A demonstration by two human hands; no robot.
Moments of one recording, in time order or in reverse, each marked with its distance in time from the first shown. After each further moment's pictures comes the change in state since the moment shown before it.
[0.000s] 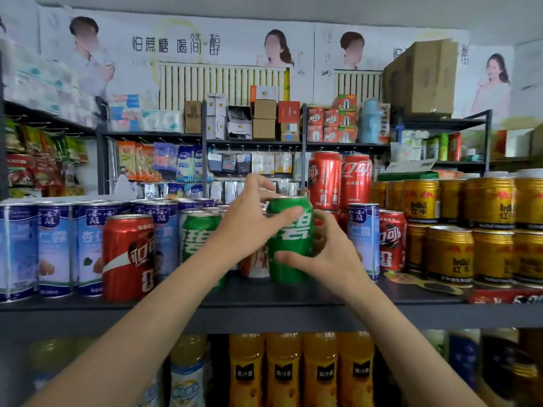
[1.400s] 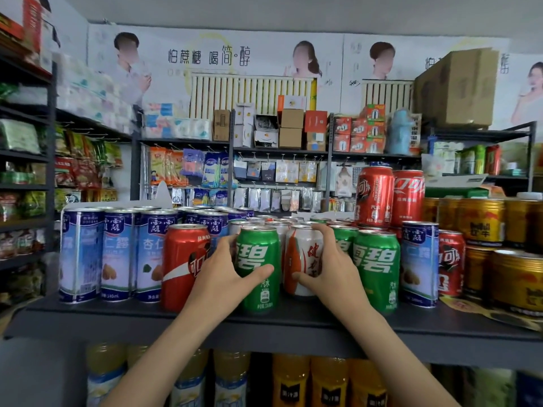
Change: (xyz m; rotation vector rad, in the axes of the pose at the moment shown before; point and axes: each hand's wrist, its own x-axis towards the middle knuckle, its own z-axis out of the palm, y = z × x) left_hand -0.050 -0.081 -0.057 0.085 0.134 -0.272; right_hand 0.033 0.016 0.075 -0.524 0.025 -0.073
